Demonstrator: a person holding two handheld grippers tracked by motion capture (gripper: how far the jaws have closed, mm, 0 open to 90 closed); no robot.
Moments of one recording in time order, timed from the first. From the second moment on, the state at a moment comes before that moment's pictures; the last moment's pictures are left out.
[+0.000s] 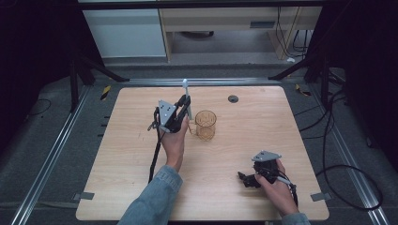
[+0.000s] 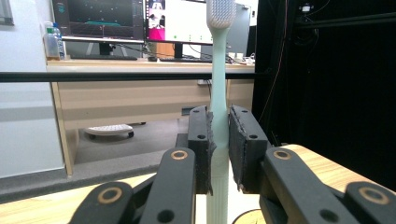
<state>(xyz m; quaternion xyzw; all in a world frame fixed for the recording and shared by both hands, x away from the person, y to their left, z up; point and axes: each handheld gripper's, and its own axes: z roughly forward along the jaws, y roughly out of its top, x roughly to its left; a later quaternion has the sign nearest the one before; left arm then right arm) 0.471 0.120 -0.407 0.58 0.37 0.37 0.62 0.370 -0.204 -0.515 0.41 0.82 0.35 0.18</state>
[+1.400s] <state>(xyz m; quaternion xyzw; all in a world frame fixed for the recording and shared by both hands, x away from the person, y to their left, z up) 0.478 0.114 -0.445 0.60 0.39 0.36 0.60 0.370 -0.204 -0.515 0.41 0.82 0.35 0.18</state>
